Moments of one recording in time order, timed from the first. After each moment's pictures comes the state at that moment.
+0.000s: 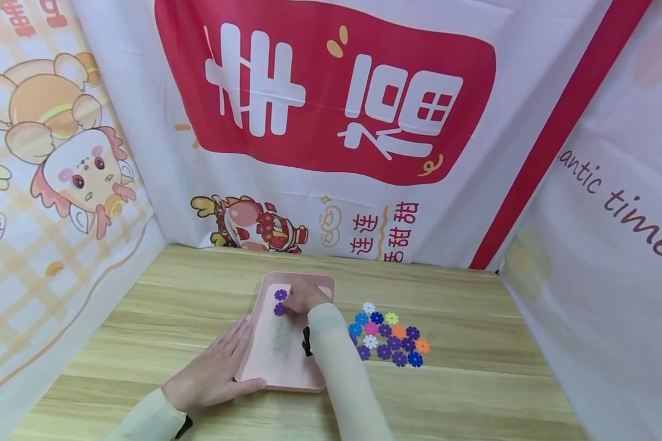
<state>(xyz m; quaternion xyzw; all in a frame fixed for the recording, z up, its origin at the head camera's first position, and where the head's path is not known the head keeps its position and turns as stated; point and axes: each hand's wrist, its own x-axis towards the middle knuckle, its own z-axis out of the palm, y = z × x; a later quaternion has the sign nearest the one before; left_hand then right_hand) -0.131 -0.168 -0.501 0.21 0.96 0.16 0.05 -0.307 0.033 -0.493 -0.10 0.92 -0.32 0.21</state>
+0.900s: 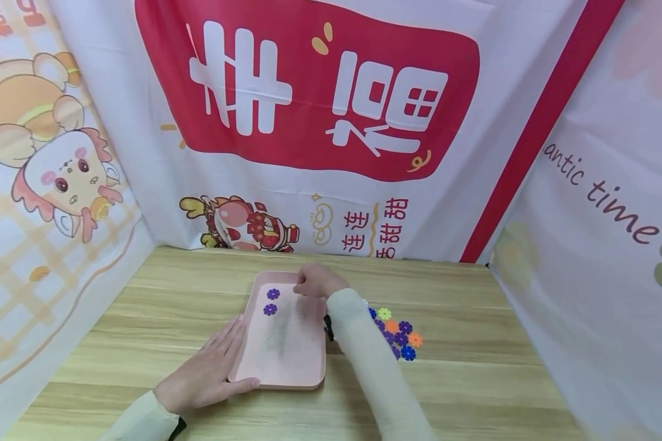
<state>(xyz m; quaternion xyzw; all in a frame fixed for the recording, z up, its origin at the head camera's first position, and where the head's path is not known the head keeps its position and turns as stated) -0.134 -0.166 -0.497 0.20 0.96 0.16 0.09 -0.310 0.089 -0.438 -0.20 0.94 -0.23 0.18</state>
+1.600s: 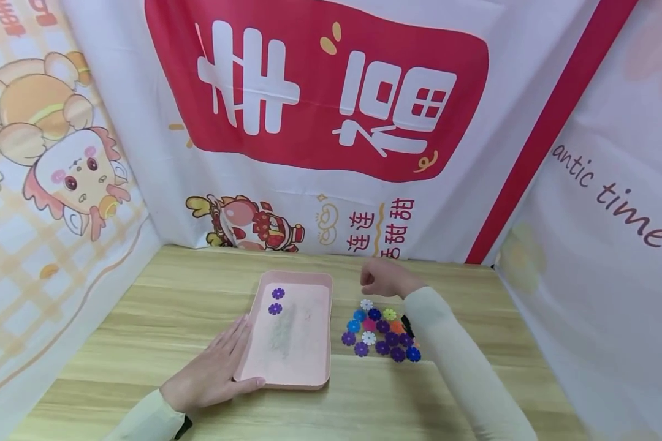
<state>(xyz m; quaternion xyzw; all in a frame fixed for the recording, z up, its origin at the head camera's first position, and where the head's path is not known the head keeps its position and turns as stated) -0.133 -0.169 -0.499 0.21 0.96 0.15 0.07 -0.299 0.217 -0.395 -0.27 0.94 -0.13 0.16</state>
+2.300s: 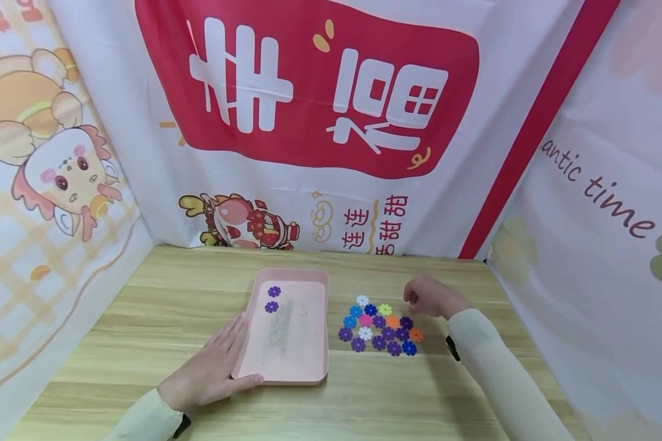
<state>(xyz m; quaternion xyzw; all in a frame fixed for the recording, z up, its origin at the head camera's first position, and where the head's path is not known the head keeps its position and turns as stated) -0.135 -0.167 -0.499 0.20 0.96 0.16 0.08 -0.267 0.315 -0.424 -0.22 0.95 -0.11 0.17</state>
